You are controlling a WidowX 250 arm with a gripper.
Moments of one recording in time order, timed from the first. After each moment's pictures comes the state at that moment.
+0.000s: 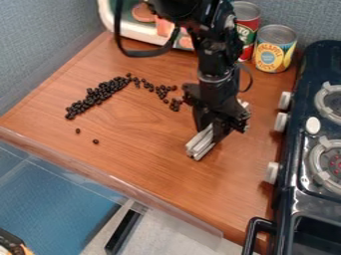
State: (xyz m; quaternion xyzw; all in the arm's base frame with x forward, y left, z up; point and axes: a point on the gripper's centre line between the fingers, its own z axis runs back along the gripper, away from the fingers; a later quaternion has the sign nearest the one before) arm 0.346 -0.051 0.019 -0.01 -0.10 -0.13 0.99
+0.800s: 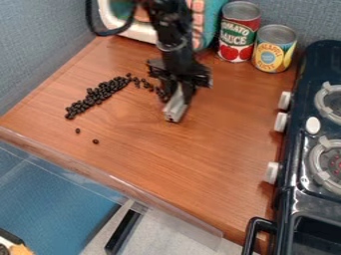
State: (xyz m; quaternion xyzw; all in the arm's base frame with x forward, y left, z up) arm 0.373 0.055 0.016 0.01 -0.11 0.05 0.99
